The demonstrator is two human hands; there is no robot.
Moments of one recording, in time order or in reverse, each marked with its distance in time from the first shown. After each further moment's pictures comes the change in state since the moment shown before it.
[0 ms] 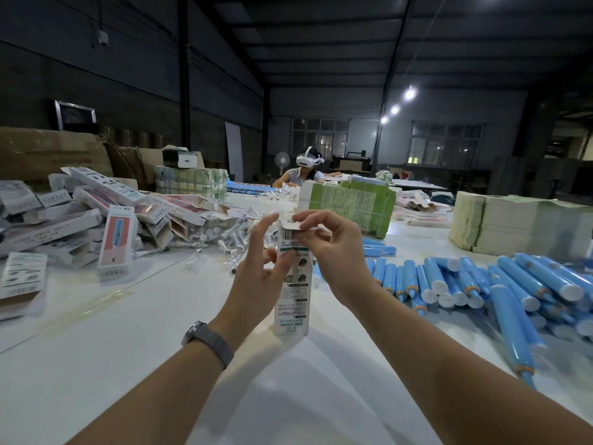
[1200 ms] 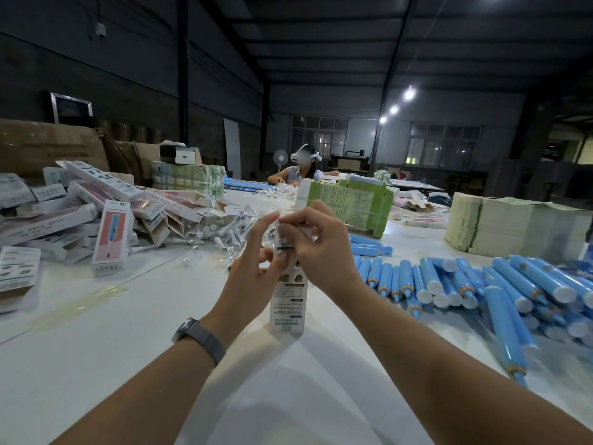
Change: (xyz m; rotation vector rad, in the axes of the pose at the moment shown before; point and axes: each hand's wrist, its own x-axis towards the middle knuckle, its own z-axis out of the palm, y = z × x) left_hand 0.000 -0.003 -0.005 -0.011 -0.026 -0.004; right_hand 0.001 -0.003 0.013 -0.420 0.028 -0.197
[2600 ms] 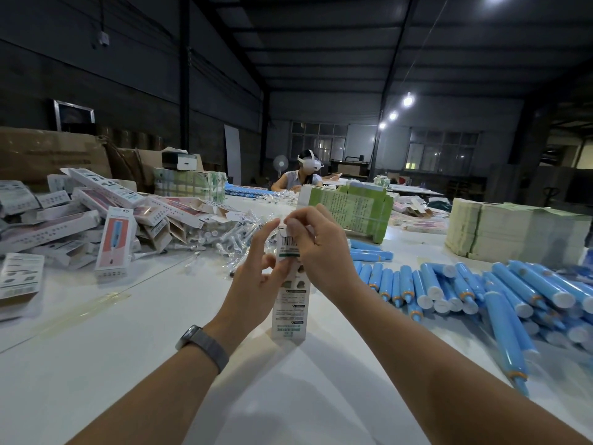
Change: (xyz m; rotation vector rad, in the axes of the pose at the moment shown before) left_hand 0.001 -0.004 0.002 -0.045 -0.002 0.028; right_hand 0.006 0.004 0.001 -0.122 -0.027 -0.045
